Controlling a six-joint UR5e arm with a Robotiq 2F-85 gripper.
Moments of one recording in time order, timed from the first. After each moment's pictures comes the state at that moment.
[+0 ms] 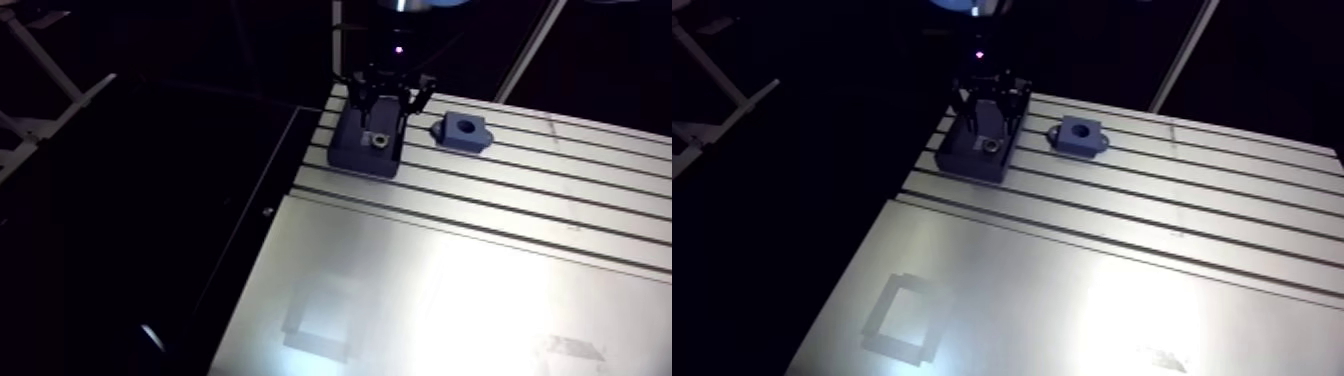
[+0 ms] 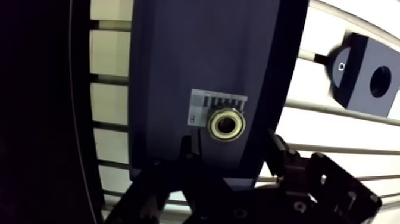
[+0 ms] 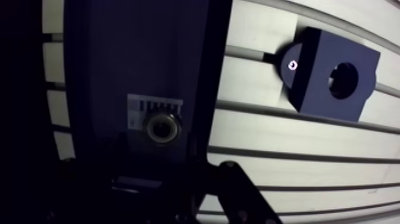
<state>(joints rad) 0.24 -1.06 1.68 -2.09 -1.57 -1.48</state>
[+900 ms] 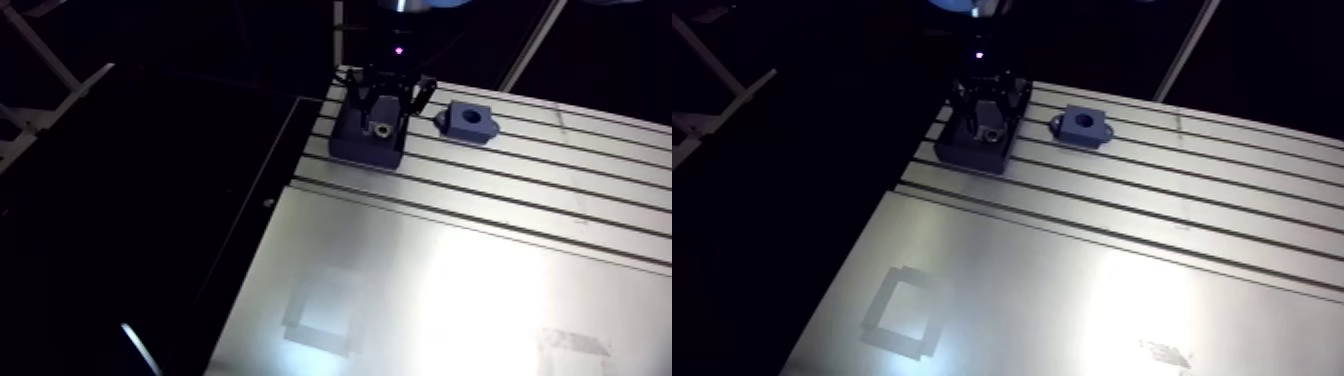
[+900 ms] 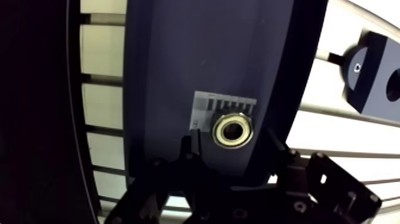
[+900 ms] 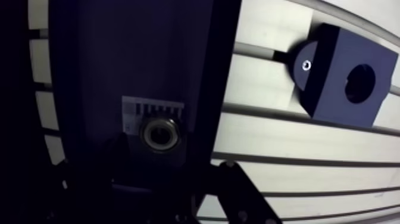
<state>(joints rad) 0.24 -1.02 1.68 -2.10 -1.57 -1.48</state>
